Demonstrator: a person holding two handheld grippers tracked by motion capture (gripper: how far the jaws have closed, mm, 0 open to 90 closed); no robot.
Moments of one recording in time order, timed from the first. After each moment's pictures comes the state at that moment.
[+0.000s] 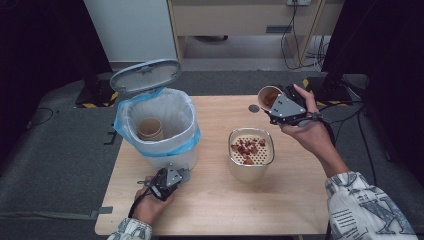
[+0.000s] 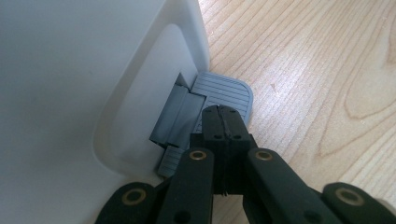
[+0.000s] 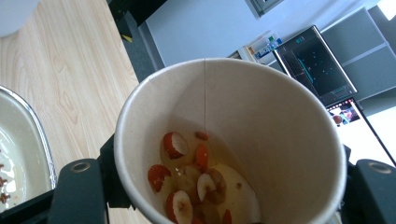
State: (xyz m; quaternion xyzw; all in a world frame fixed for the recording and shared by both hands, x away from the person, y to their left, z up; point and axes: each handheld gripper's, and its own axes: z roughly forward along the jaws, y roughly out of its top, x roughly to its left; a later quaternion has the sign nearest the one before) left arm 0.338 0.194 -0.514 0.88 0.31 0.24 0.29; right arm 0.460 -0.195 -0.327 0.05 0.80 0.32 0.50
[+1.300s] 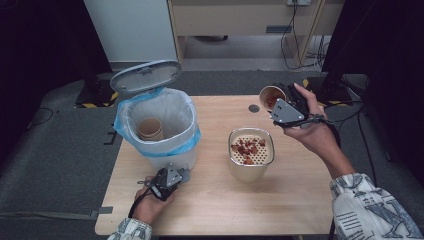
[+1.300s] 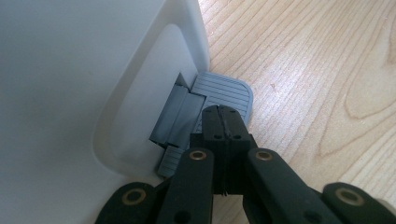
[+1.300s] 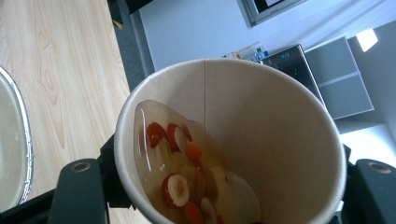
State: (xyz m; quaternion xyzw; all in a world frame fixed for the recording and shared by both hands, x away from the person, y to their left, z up) left arm 0.338 0.193 -0.514 0.87 0.31 0.24 0.29; right arm 0.449 -0.195 -0.320 -0.01 0.79 0.28 0.55
